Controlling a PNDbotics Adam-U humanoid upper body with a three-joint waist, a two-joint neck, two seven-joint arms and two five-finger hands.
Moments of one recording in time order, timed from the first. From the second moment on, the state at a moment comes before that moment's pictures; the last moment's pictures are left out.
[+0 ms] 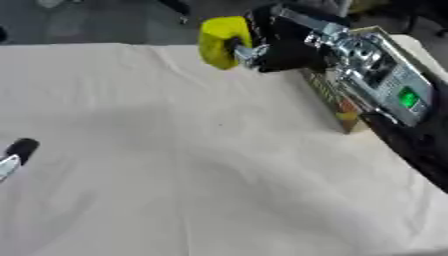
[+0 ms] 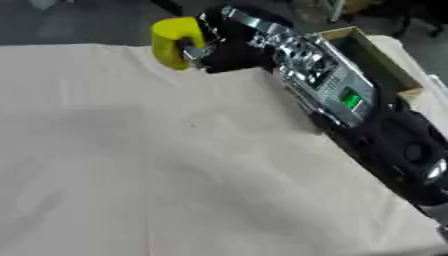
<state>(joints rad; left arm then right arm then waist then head) -0.40 0.58 -0.19 -1.98 -0.74 0.18 0.09 -0.50 -0.83 0.17 -1.98 -0.29 0.52 0.02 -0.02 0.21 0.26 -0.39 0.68</state>
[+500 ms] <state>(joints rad) -0.33 0.60 -0.09 -1.96 -0.73 0.29 0.27 -0.42 -0.85 0.03 -1.87 -0.26 0.46 -0.10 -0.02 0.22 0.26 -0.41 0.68</state>
